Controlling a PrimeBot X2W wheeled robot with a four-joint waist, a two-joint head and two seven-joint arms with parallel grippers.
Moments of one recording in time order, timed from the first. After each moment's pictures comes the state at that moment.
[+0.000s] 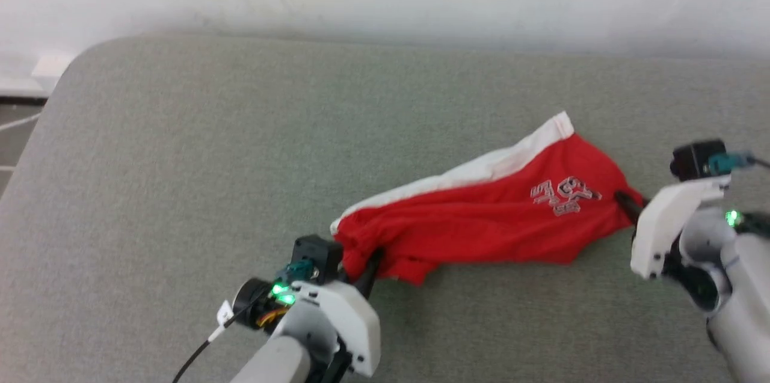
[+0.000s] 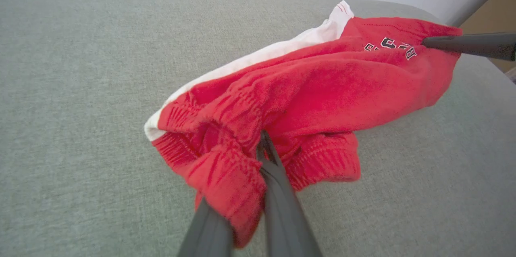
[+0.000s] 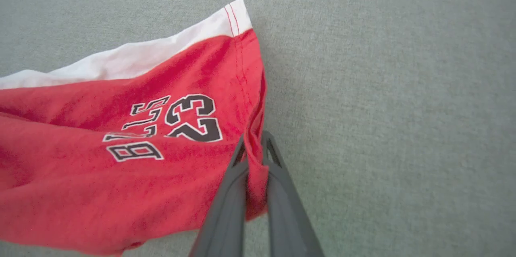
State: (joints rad) left arm -0.26 0.17 -0.57 0.26 -0.44 0.09 0.08; right arm -0.52 -0.38 0.31 0.67 0.57 0.13 0.28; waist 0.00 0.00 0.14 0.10
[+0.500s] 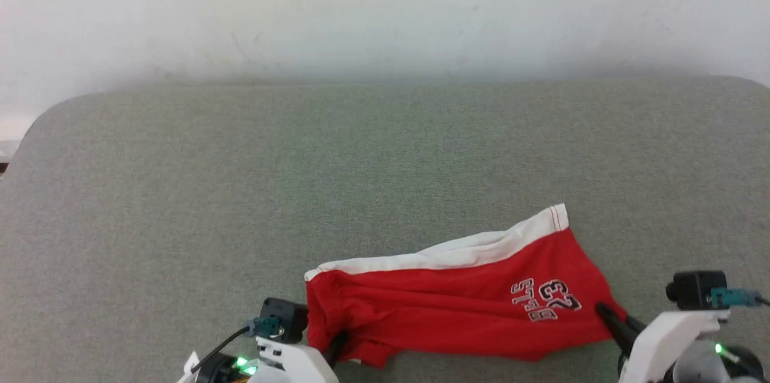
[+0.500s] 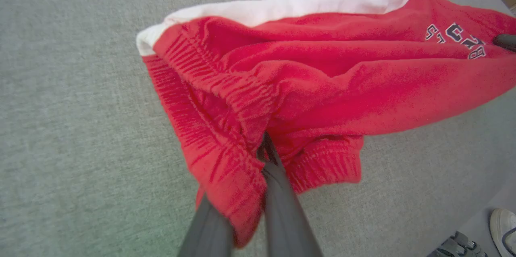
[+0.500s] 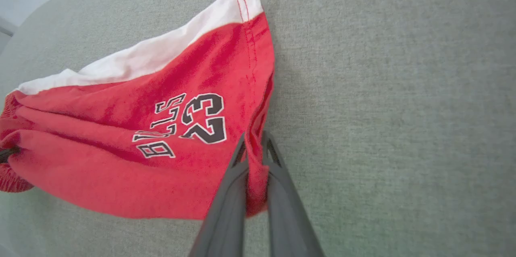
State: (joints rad) left arm -0.08 0.30 -0.56 0.20 -0.53 0.07 0.22; right arm -0.02 -0.28 0.10 0.27 0.58 0.13 0.31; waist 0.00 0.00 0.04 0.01
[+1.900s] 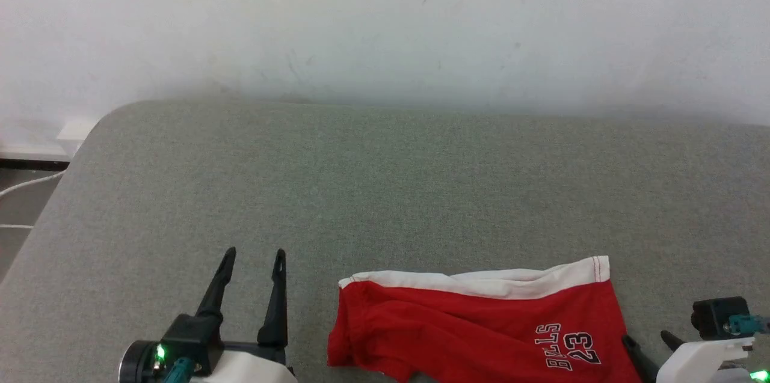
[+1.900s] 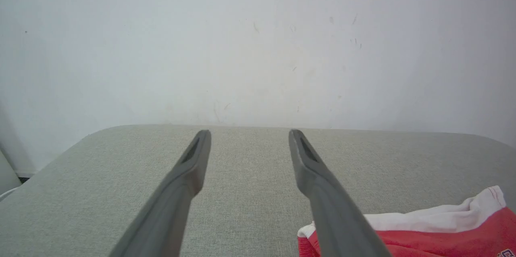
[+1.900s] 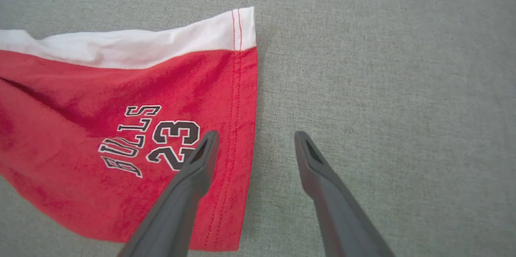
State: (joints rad) left arm 0.06 0.25 -0.31 0.00 -0.31 0.18 -0.26; right arm 0.13 -0.29 0.00 0.13 0.35 0.13 0.38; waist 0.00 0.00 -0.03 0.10
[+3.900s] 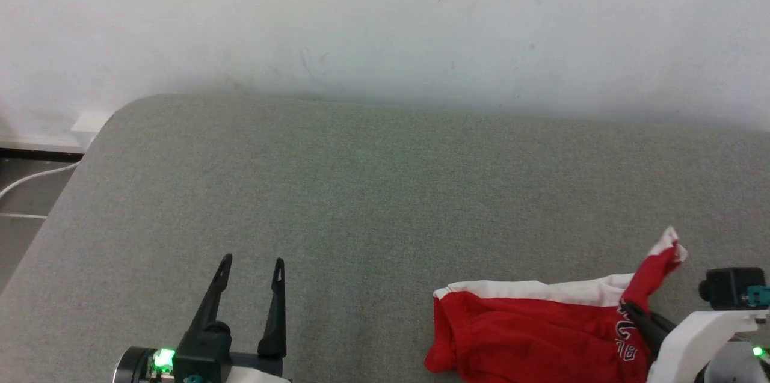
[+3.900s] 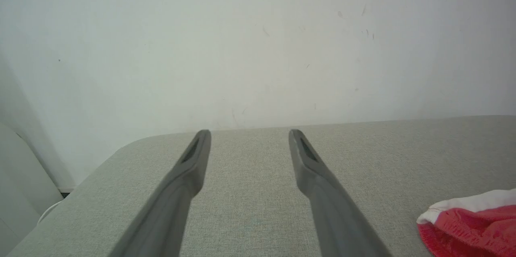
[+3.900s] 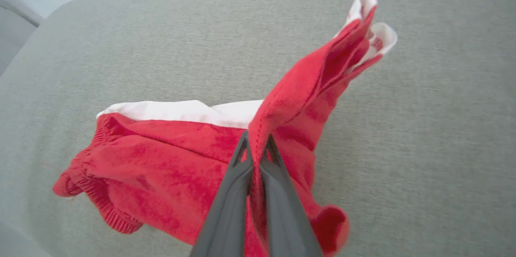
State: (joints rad) left arm 0.14 0.13 -0.15 -0.04 -0.03 0.08 -0.26; right arm 0.11 -0.23 -0.10 -0.01 0.47 0.13 0.52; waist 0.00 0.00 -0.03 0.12
